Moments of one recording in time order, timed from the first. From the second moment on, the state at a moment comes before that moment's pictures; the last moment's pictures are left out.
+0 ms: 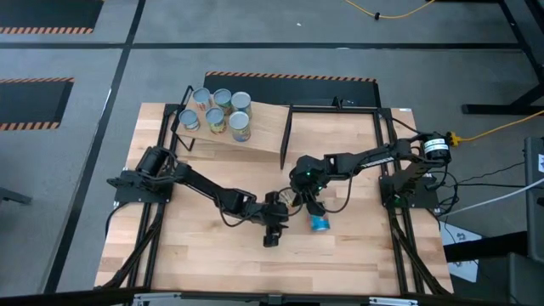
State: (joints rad) left arm -0.30 1.96 1.17 0.09 -0.15 -0.28; right arm -0.02 1.67 0.85 -0.06 -0.49 -0.03
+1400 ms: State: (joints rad) left arm -0.59 1.48 1.17 -0.86 -0.39 -0.57; right arm 0.02 1.67 1.74 -0.99 -0.21 -0.09
